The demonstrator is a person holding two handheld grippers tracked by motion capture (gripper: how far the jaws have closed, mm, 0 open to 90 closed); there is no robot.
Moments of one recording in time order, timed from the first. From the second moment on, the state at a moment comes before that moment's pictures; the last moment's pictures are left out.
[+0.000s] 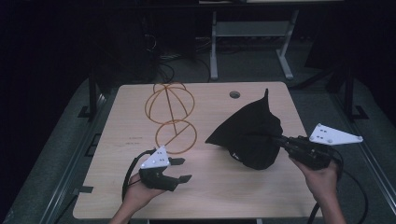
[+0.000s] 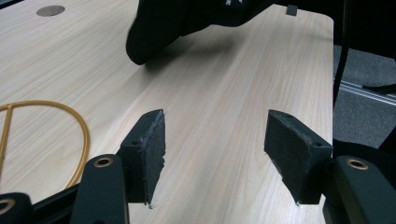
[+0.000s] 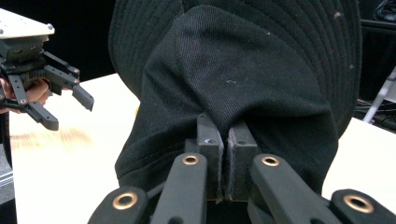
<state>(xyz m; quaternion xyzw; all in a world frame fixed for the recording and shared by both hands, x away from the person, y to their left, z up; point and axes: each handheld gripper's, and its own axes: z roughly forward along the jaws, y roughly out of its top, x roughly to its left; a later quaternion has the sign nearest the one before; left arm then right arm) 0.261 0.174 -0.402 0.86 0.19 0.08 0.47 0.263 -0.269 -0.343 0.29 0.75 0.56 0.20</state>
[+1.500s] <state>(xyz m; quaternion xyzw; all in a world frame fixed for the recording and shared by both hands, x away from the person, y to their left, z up) 0.261 0.191 -0.410 0.85 0.20 0.08 0.48 0.318 -0.213 -0.250 0.22 0.79 0.55 0.17</state>
